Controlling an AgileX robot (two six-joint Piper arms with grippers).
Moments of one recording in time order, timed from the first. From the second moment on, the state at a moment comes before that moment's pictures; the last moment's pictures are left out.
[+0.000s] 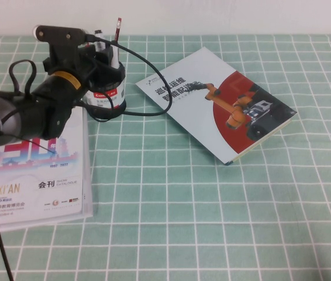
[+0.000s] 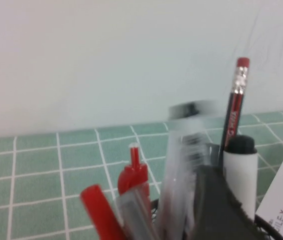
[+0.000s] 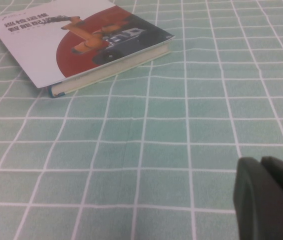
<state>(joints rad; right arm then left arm) 0.07 -0.02 0.03 0.15 0.34 -0.07 -0.31 2.02 -1.27 0.12 -0.55 -0.14</state>
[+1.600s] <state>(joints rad) 0.07 -0.02 0.03 0.15 0.34 -0.07 -0.40 0.61 -0.41 0.11 0.12 -0.17</state>
